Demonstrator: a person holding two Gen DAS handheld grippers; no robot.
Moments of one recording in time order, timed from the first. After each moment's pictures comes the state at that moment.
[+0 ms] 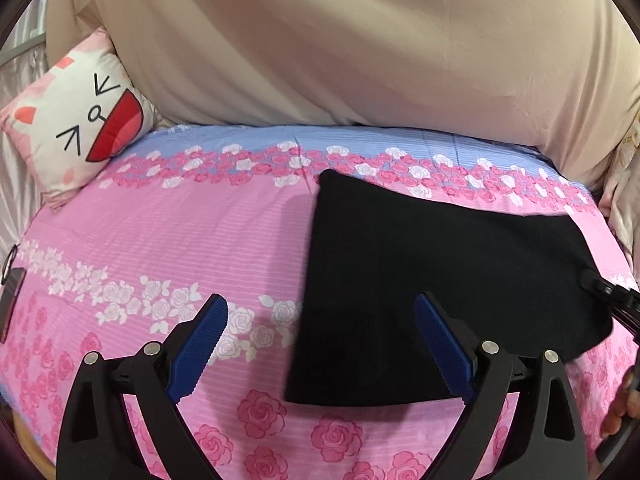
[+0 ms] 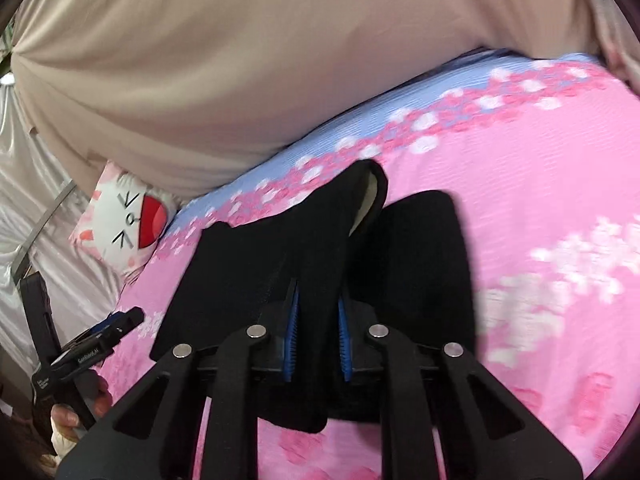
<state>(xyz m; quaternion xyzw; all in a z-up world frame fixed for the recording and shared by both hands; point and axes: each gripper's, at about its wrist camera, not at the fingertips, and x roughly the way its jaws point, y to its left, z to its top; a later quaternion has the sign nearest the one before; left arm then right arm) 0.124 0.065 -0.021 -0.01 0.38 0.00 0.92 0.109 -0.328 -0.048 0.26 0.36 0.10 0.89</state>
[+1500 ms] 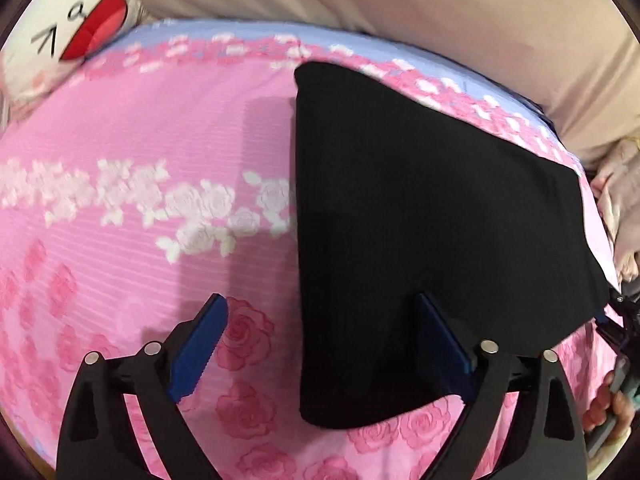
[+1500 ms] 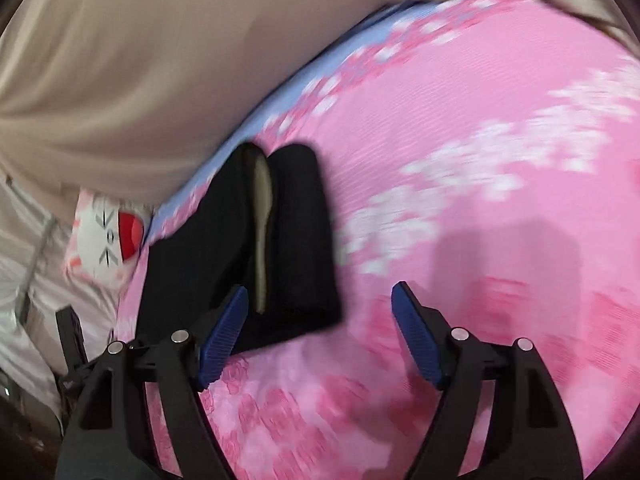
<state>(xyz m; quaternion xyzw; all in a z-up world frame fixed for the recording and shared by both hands) 0.124 0.089 -0.085 -0.10 0.52 -0.04 0.85 0.096 -0.361 -0.089 0.32 0.40 0.09 0.85</state>
